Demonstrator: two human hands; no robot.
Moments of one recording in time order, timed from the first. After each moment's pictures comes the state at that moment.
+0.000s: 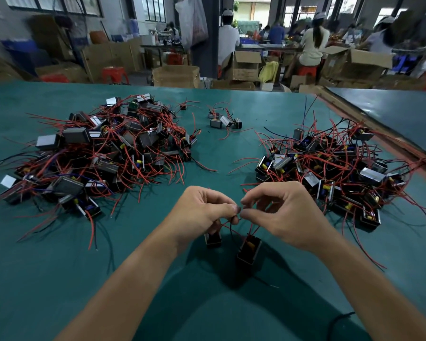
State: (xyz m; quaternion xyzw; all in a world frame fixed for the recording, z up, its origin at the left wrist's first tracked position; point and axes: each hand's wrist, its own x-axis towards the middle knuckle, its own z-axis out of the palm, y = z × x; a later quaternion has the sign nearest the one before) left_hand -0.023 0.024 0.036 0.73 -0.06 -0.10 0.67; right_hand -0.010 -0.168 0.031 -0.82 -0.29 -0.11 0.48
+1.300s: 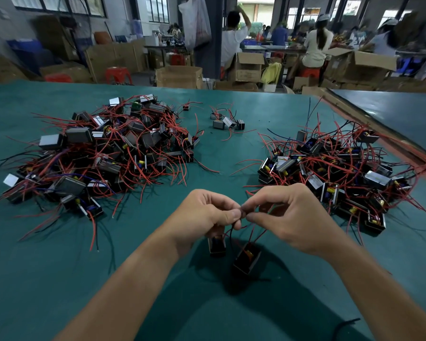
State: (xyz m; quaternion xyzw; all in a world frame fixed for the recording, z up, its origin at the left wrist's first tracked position) left_hand -0.025 0.025 0.038 0.71 -0.08 -0.14 0.69; right_hand -0.015 -0.169 0.039 -0.82 -0.31 -0.08 0.47
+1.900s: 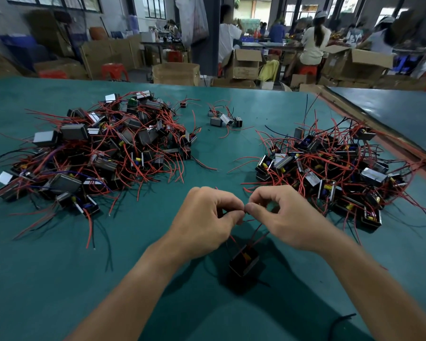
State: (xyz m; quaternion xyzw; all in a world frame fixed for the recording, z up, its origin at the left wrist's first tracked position) left_hand -0.029 0.018 0.027 0.86 -0.22 0.11 0.45; right_hand -0.006 -0.169 0.028 -0.88 -0.24 -0.02 0.41
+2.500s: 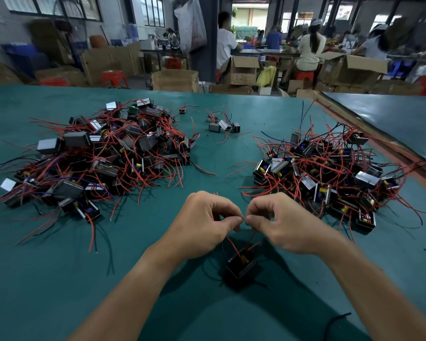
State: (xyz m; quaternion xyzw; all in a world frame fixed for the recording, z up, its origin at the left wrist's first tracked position) left_hand -0.026 0.019 0.026 0.85 -0.22 0.07 0.48; right_hand -0.009 -0.173 0.033 -0.88 -0.26 0.04 0.39
